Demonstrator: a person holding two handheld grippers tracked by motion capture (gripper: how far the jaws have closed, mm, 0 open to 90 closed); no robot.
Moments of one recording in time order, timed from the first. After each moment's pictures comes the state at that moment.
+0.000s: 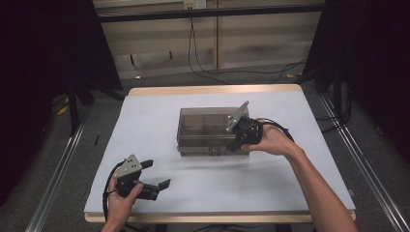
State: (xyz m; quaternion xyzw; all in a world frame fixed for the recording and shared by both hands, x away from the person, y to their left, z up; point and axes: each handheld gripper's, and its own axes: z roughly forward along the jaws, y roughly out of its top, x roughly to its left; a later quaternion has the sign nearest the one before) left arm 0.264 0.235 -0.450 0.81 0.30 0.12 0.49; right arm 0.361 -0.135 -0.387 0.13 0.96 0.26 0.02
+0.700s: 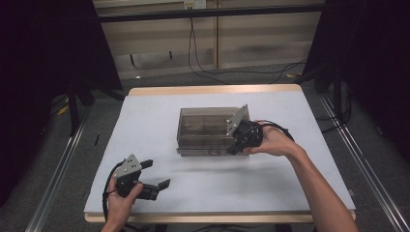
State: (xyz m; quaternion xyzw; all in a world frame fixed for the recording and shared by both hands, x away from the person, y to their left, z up) left arm 0.264 0.236 -0.450 0.81 0.30 0.12 0.49; right arm 0.353 -0.133 -0.387 0.10 0.96 0.25 0.01
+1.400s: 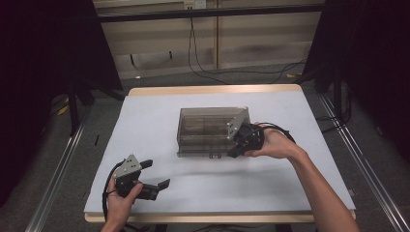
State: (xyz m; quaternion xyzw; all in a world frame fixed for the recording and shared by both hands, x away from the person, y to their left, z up) left arm 0.264 0.236 -0.450 0.81 0.31 0.12 0.49; right arm 0.344 -0.134 -0.387 0.09 0.96 0.25 0.01
